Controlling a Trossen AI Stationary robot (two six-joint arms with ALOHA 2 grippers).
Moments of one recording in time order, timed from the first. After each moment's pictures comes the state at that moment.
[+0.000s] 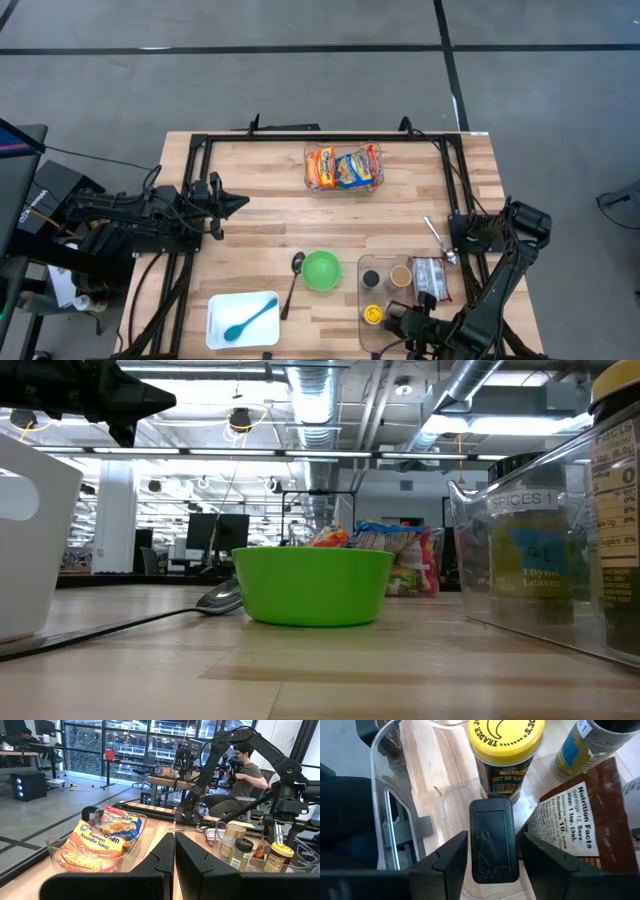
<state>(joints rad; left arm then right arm) -0.12 0.22 0.22 0.05 -0.34 -0.11 1.08 1.82 1.27 -0.78 0.60 1.34</state>
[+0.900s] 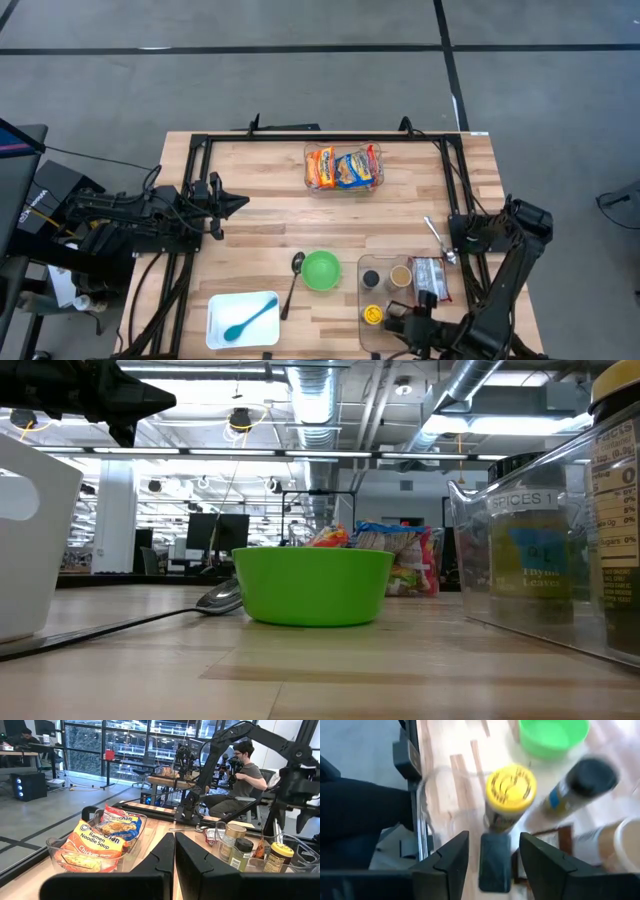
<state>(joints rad) -0.12 0.22 0.22 0.05 -0.34 -0.11 1.07 1.80 1.45 -0.96 0.67 1.20</state>
